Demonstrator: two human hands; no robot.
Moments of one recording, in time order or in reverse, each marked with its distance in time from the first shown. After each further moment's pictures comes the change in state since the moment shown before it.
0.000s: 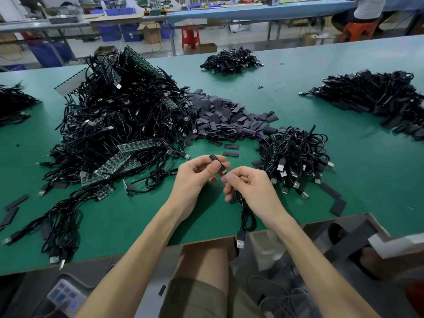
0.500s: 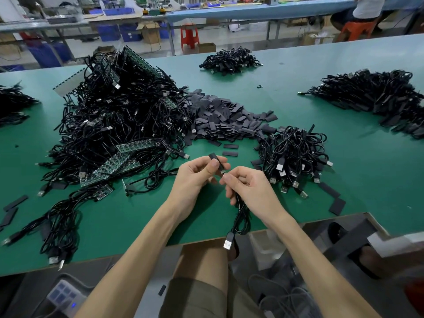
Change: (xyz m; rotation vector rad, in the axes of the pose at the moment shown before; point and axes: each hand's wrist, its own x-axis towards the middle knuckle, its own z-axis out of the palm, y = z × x) left_hand 0.001 0.000 0.000 -0.001 -0.019 -0.034; right_hand -0.001 -0.002 0.000 -0.045 -0.035 -0.004
